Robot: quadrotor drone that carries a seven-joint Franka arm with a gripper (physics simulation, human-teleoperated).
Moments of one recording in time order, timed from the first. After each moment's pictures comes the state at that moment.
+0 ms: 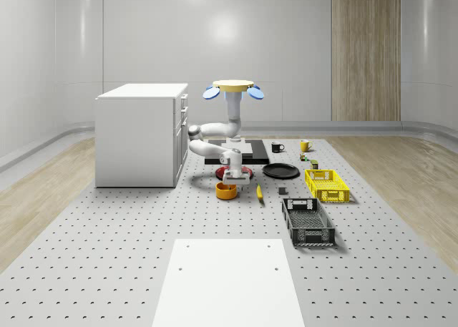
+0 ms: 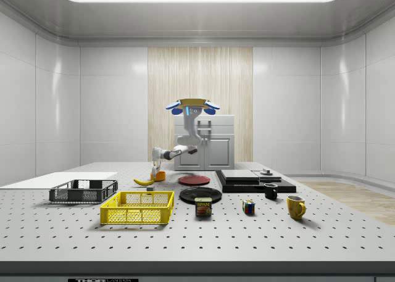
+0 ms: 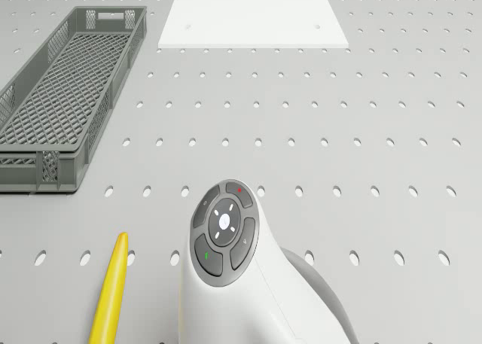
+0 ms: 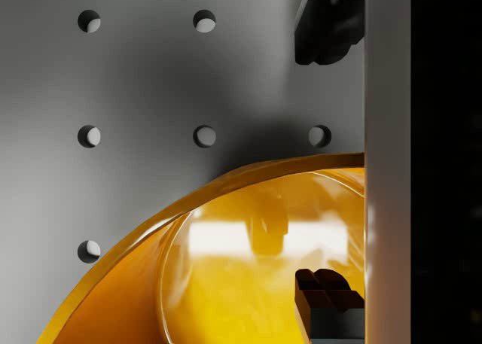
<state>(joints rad) -1.32 -1.46 1.08 -2.71 -2.06 1.66 1.72</state>
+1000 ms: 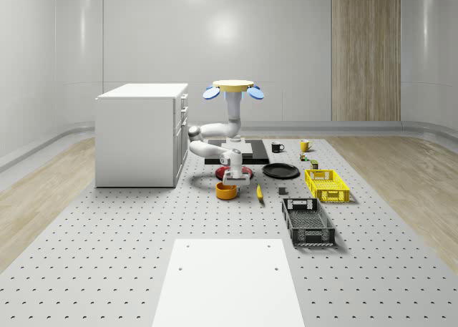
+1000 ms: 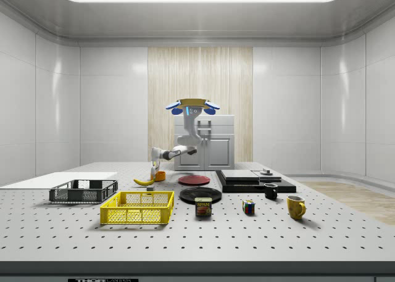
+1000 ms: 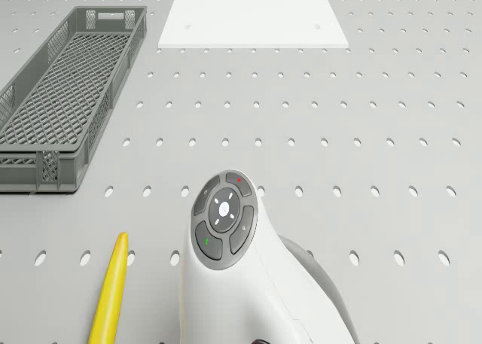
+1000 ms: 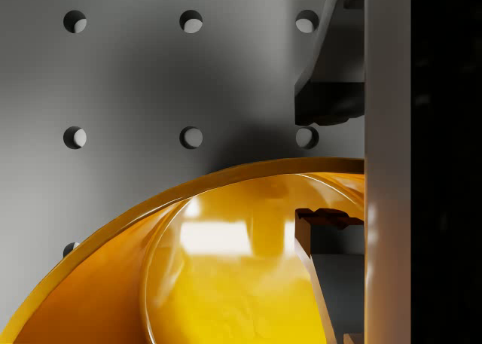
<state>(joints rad) -1.33 -1.43 1.09 -2.69 -2.06 1.65 1.72</state>
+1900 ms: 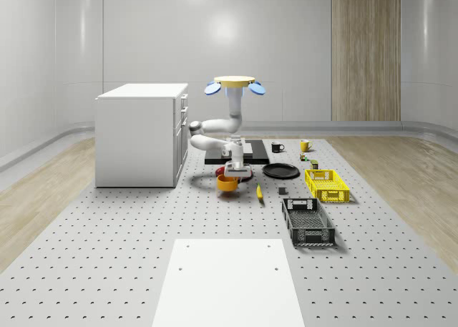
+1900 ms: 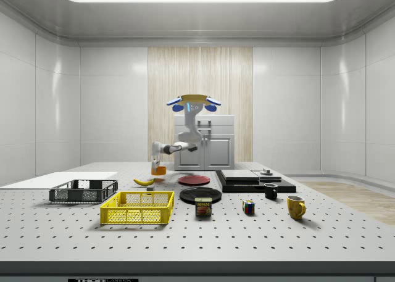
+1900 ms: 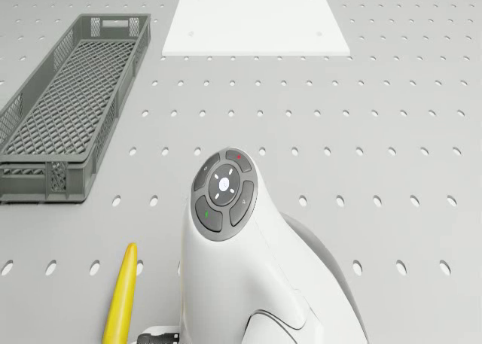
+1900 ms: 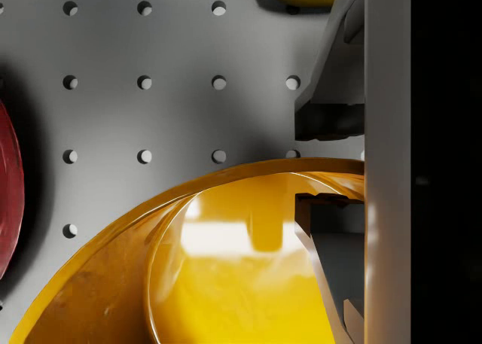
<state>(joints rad) -1.32 -1.43 1.17 -2.72 -1.99 1.60 1.72</state>
